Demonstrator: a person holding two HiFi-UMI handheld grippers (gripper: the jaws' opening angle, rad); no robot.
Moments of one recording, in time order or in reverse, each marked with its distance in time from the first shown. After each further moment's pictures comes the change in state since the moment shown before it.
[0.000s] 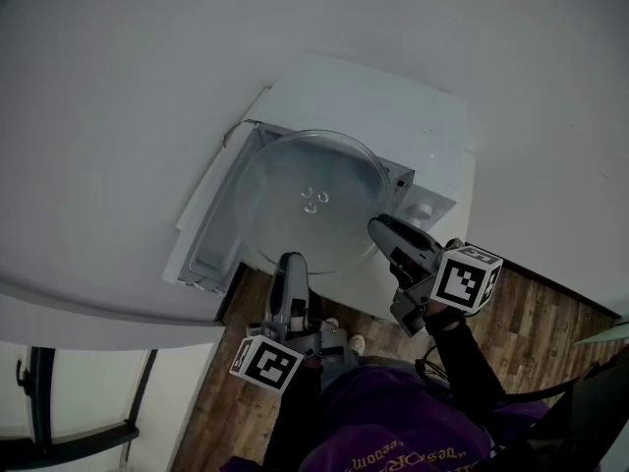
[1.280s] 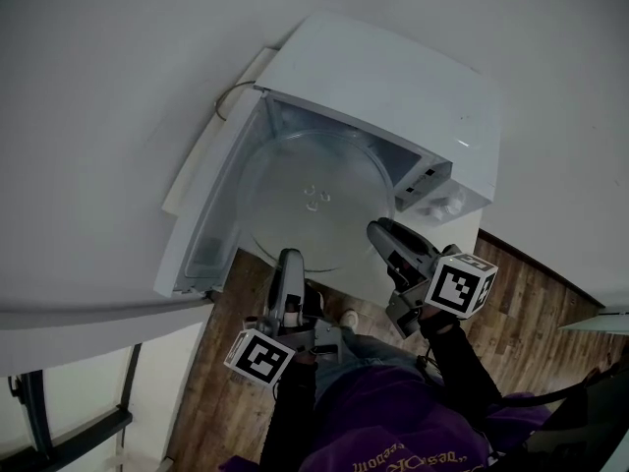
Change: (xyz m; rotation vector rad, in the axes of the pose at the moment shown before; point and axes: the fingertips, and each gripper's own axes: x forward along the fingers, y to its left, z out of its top) left arm 0.004 0.084 -0.004 -0.188 0.060 0.048; right arm 0.045 -0.045 -0.063 0.073 0.083 -0.120
